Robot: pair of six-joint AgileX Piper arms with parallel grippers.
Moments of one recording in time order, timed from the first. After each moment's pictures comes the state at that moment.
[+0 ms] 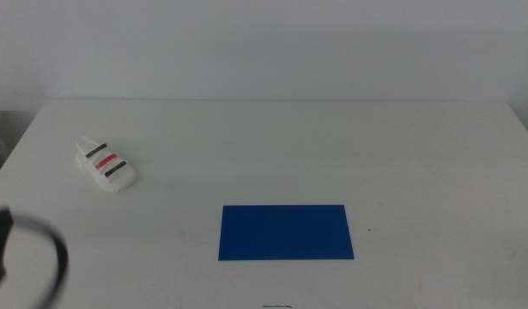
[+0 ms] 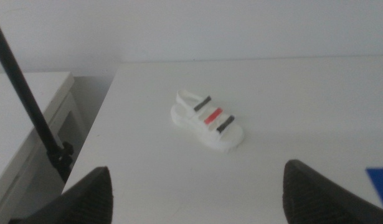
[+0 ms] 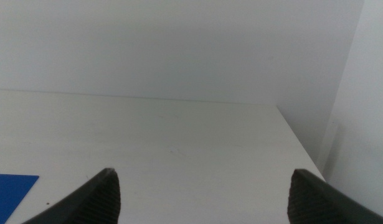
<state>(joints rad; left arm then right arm) 0.04 0.38 -0.28 0.02 0.28 0.01 -0.02 -0.01 0.03 0.00 0.14 -0.07</state>
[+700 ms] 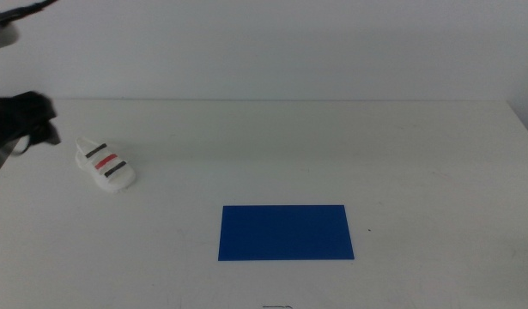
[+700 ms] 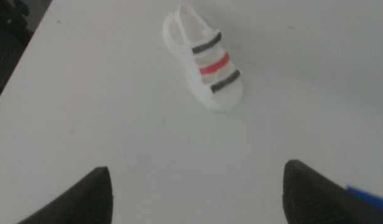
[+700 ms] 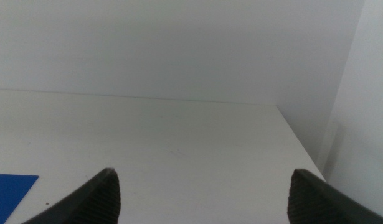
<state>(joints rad) 0.04 1.23 -1.01 -0.01 0.76 -0.33 -0.02 -0.01 0.03 0.00 0.14 -0.07</state>
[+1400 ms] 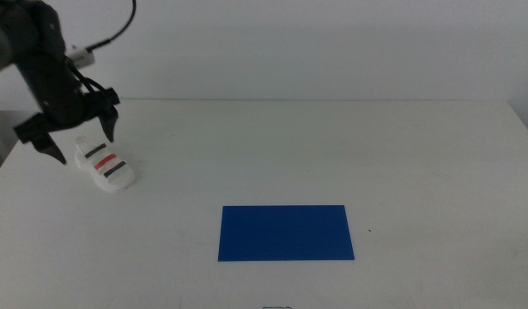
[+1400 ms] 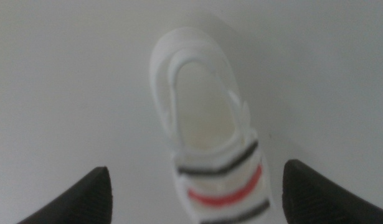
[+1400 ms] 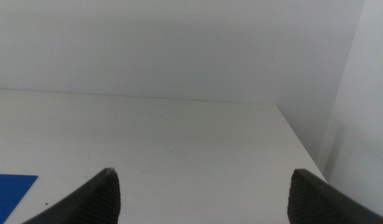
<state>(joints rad) 0.04 2.11 -1.79 0.02 1.12 -0.57 -0.02 -0.01 0.03 0.00 0.14 -0.07</state>
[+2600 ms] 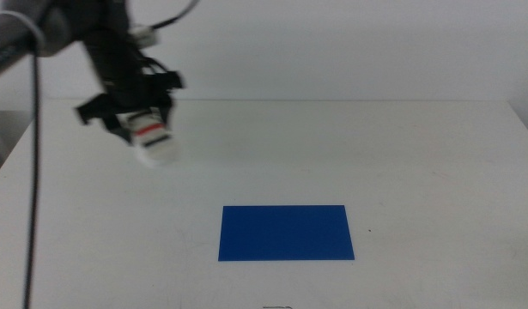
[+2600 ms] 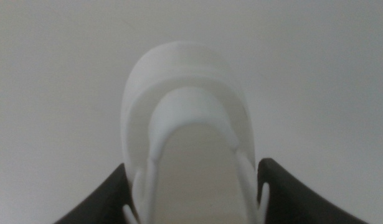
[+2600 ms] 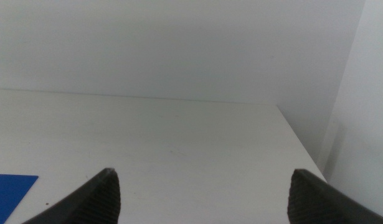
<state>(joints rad) -0.20 2.05 -1.85 0.01 1.23 -0.68 -0.02 -0.01 0.03 0.00 0.14 -0.07</state>
